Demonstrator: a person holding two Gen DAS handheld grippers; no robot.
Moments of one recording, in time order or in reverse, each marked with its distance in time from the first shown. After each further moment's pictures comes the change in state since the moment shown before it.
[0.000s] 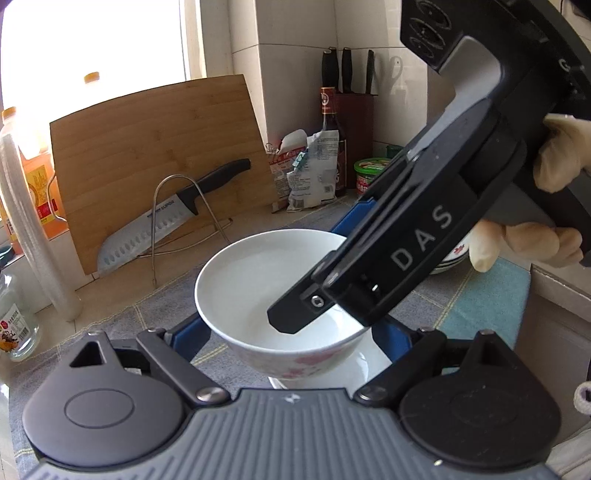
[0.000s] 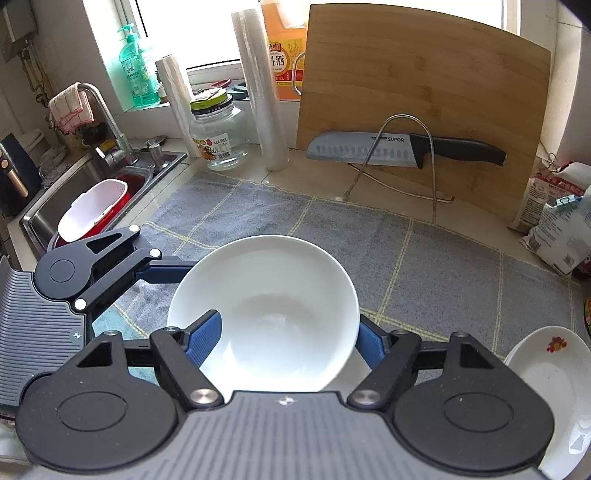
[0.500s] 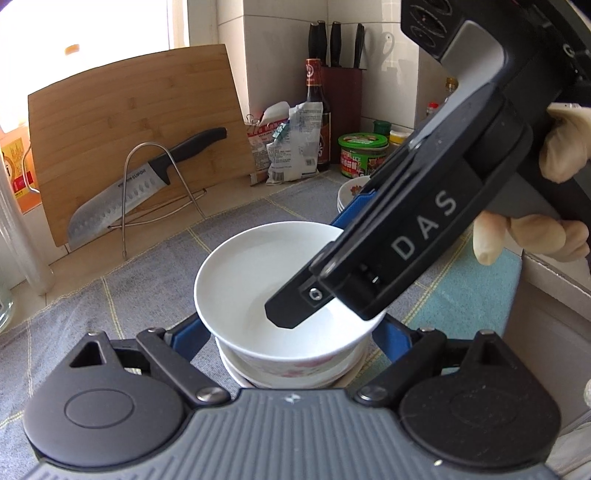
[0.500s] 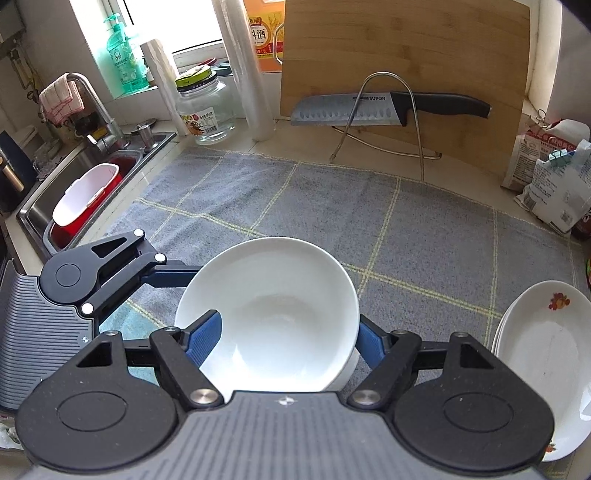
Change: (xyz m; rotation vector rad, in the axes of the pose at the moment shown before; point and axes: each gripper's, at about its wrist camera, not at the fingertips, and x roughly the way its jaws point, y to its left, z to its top) left arm 0.022 -0.019 -0.009 -0.020 0.067 -0.032; right arm 0.010 -0.018 -0.025 0.044 0.060 0.009
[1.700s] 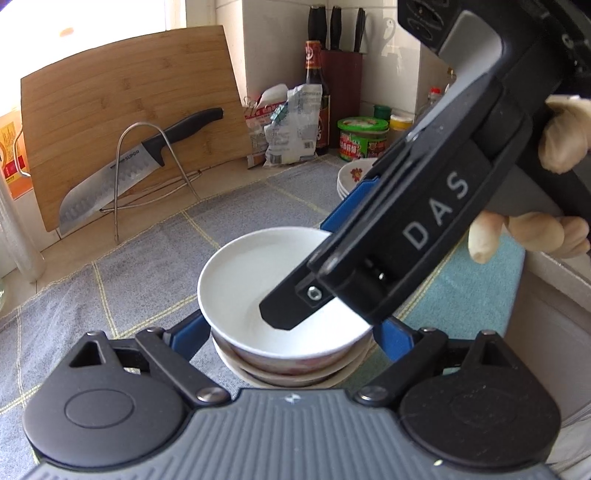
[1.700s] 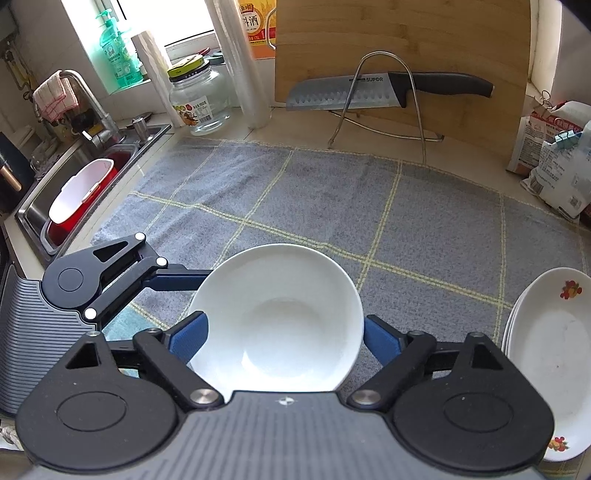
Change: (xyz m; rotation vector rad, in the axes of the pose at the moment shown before) left arm 0.009 0.006 -0.005 -0.012 0.029 -0.020; right arm 0.012 -0.005 -0.004 0.014 0.010 0.012
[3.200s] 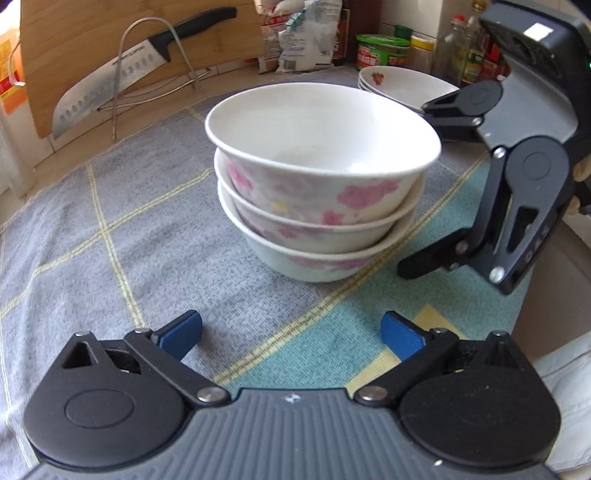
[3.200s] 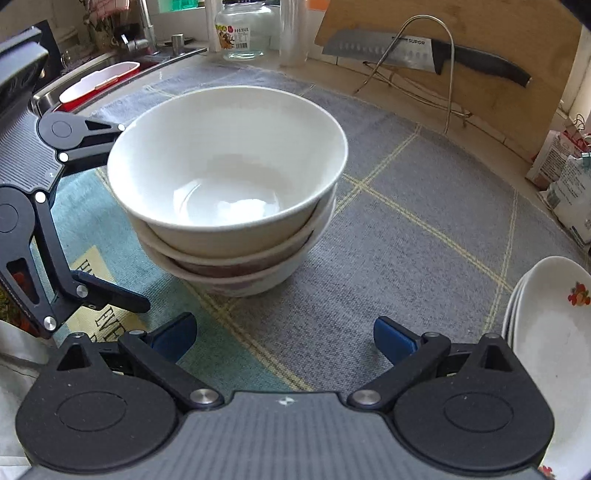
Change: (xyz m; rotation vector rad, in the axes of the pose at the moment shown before) left arm 0.031 0.013 -0.050 -0.021 0.235 -0.002; right arm 0.052 -0.021 -0.078 -0.329 0.037 -0.063
